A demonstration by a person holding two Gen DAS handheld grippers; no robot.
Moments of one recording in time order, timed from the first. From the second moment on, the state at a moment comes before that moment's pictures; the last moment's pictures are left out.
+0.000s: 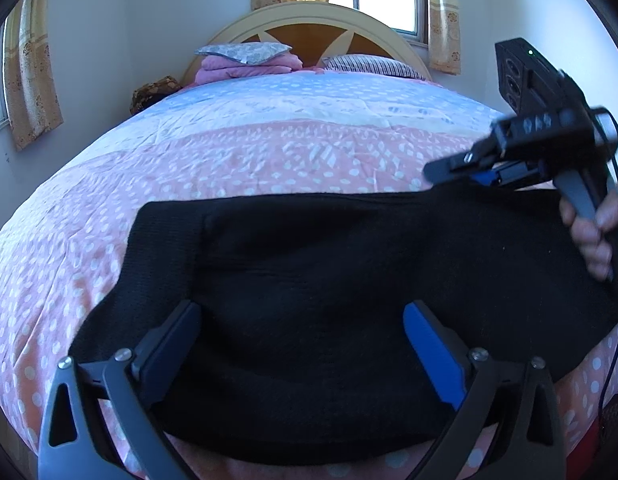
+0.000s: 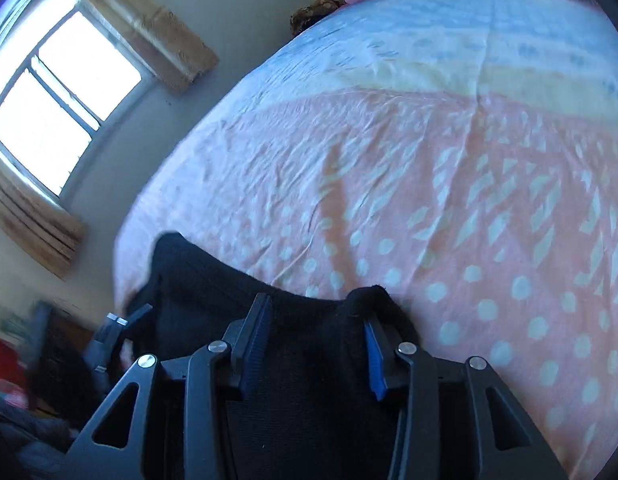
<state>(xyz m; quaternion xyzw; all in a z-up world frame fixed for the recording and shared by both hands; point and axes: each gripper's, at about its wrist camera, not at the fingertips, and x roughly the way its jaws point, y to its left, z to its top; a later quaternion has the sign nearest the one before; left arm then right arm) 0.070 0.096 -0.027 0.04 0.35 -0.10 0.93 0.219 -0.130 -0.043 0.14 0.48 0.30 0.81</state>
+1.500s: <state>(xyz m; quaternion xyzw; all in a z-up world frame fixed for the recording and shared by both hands) 0.070 0.090 -0.031 0.05 0.34 -0.07 0.93 -0.137 -0.563 0.013 0.34 0.19 -0.29 0.87</state>
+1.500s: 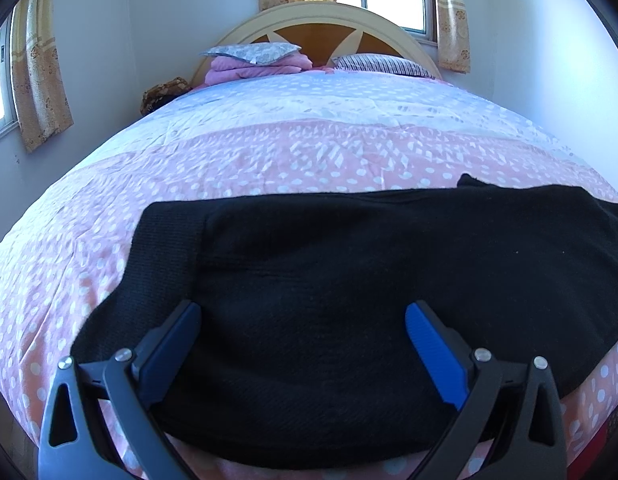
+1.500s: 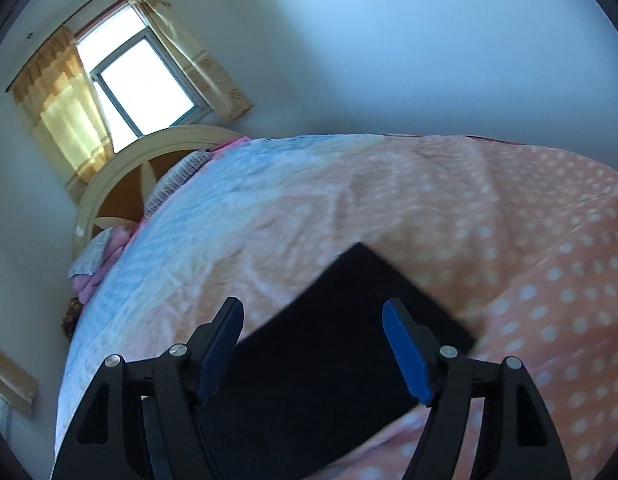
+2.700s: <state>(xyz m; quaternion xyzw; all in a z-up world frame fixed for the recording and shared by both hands) 0.069 0.088 -0.031 0.05 0.34 -0.07 0.94 -0.065 -0.346 0.050 0.01 0.32 -0.11 0.94</state>
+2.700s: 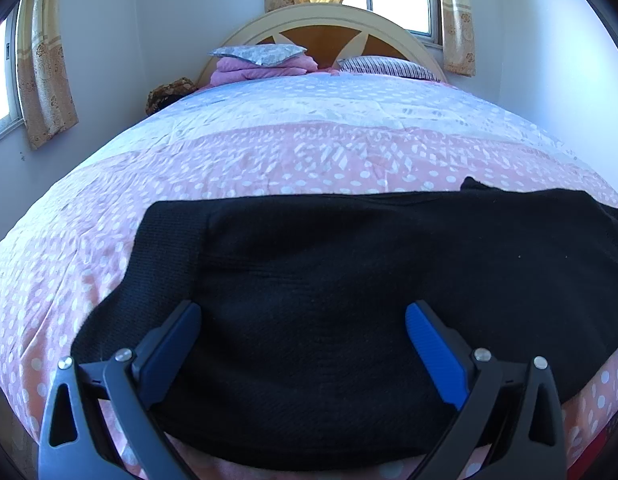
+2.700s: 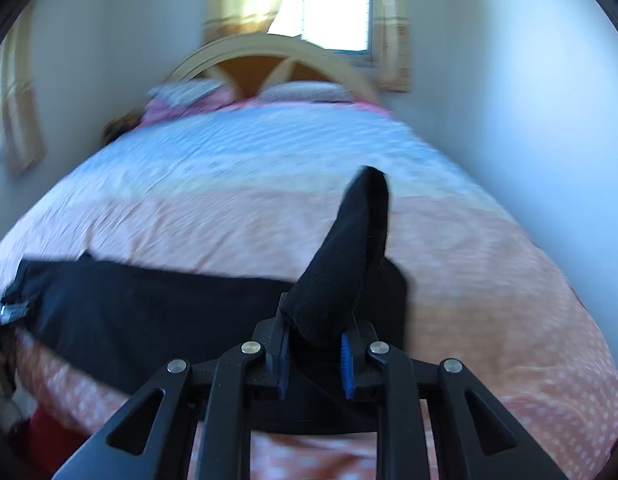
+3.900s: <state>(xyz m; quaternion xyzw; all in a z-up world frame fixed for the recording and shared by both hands) 0.063 0.090 -0.030 0.04 0.33 -0.07 0.94 0.008 -0.248 -0.024 0.08 0.31 -0.09 0.94</state>
